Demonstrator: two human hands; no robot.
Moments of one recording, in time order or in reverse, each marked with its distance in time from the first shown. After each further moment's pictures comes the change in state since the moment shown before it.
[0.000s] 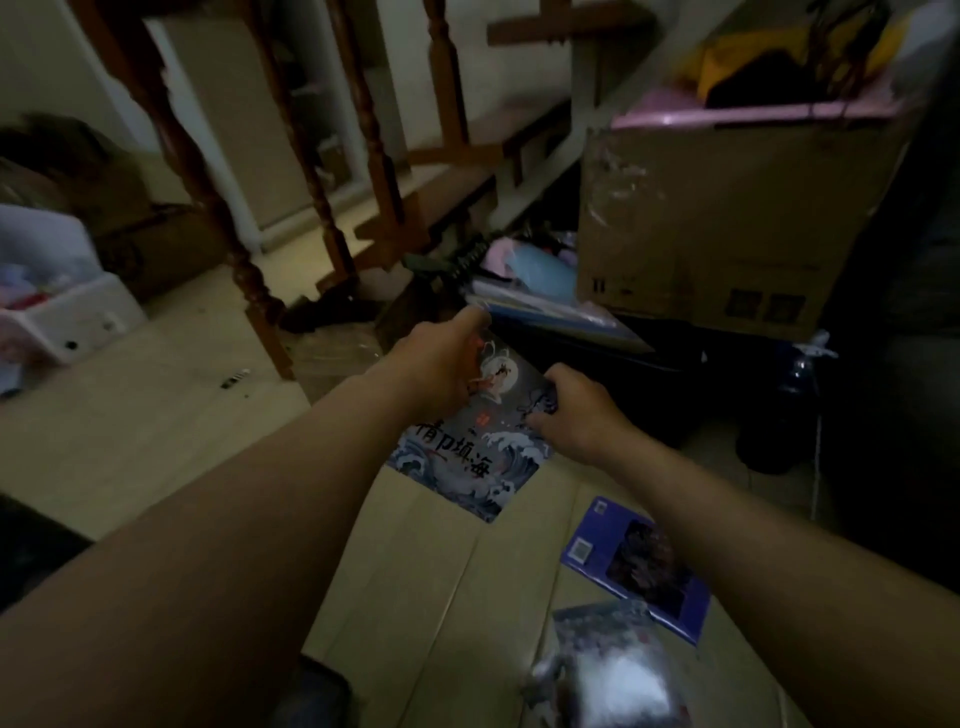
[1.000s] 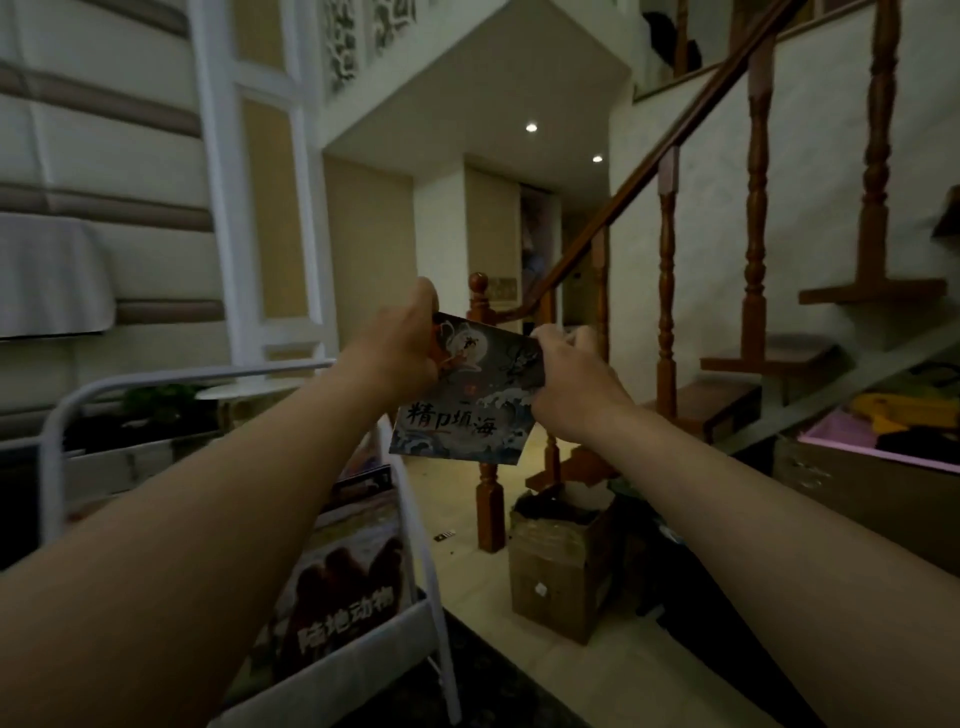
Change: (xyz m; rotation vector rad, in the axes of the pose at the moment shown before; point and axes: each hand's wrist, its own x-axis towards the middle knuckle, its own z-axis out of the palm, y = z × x) left_hand -0.398 -0.002 -0.357 0.188 0.789 -0.220; right_hand -0.242 -0.455 -0.068 -0.233 0.248 -0.697
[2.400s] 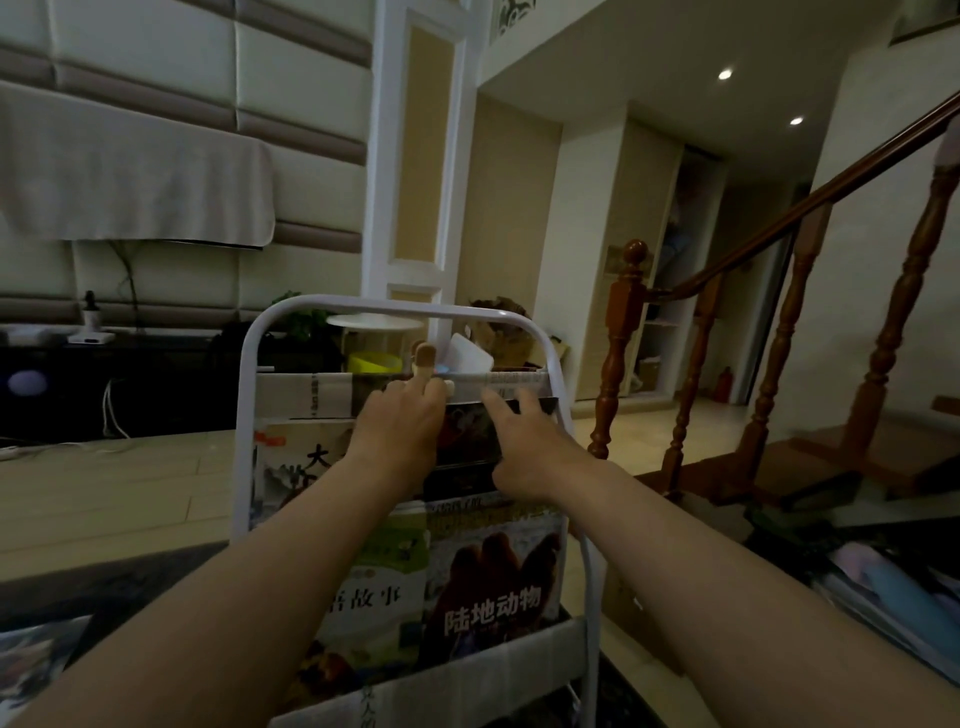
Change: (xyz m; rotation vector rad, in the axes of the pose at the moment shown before) left_hand -0.079 -0.219 0.051 0.512 -0.048 -0.227; right_hand 0.046 -0.134 0.215 -0.140 -0.581 -0.296
